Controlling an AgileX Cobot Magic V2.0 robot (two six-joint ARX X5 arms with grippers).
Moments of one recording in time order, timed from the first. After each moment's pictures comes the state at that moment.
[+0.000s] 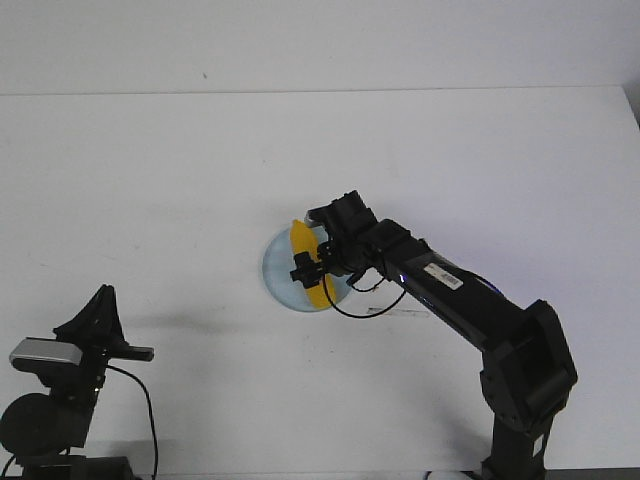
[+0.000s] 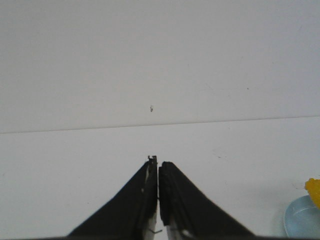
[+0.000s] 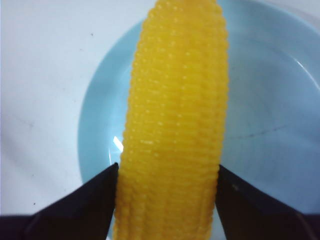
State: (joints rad) left arm 0.03 0.24 0.39 0.06 0.11 0.00; right arm 0.57 1.89 1.46 -0.62 -0.36 0.28
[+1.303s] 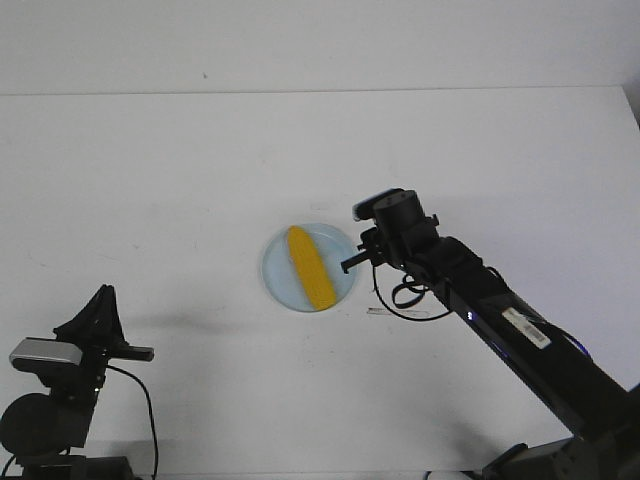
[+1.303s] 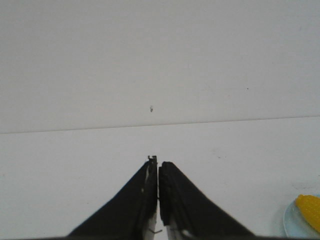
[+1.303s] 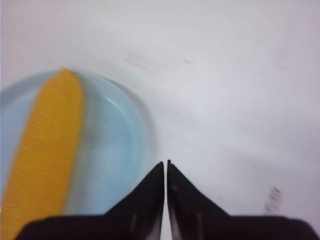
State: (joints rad) left arm 0.03 0.24 0.39 0.06 0.11 0.00; right arm 0.48 1.51 1.24 -0.54 0.08 0.05
